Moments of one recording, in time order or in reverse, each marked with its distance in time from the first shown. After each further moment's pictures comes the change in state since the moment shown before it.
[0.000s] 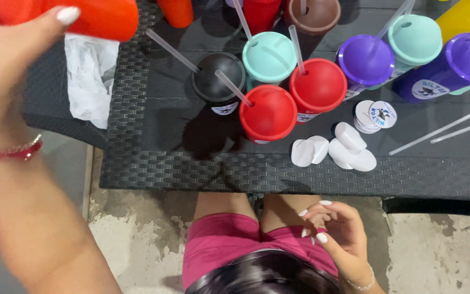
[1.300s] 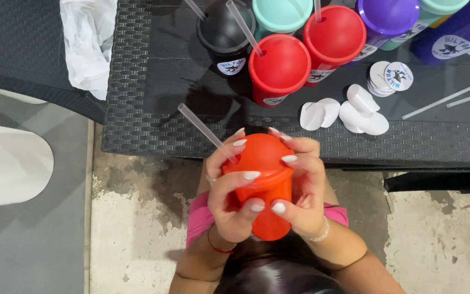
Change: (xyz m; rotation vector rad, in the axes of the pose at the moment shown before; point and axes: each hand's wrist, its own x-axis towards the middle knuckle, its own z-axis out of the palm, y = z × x) left_hand -0.144 0.159 0.274 -0.621 0.623 -0.043; right_hand 0.042 -0.002 0.096 0.077 -0.101 -0.246
